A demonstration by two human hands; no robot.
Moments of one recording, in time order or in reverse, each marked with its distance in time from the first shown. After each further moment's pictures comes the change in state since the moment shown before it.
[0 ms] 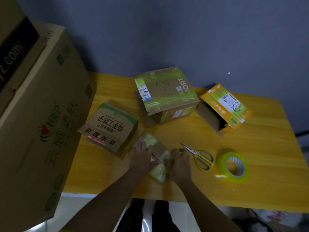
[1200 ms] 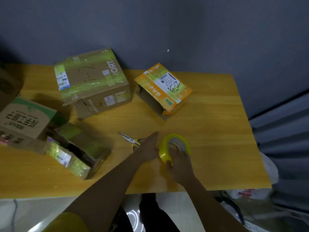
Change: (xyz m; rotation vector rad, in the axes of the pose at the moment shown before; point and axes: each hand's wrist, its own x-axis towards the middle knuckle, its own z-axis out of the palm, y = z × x) left_hand 0.088 0.271 -0.001 -0.651 -0.269 0.232; right_hand 0.003 0.266 -0.099 -0.185 -0.054 -0.238
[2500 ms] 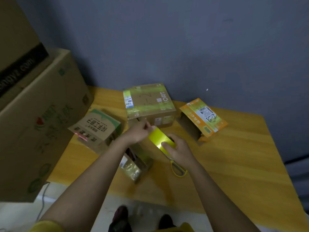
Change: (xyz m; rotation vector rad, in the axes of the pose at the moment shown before) left_hand -0.157 -0.051 -0.184 -0.256 0.488 -0.062; right_hand 0.049 -0.185 -0.095 0.785 0.009 -0.178
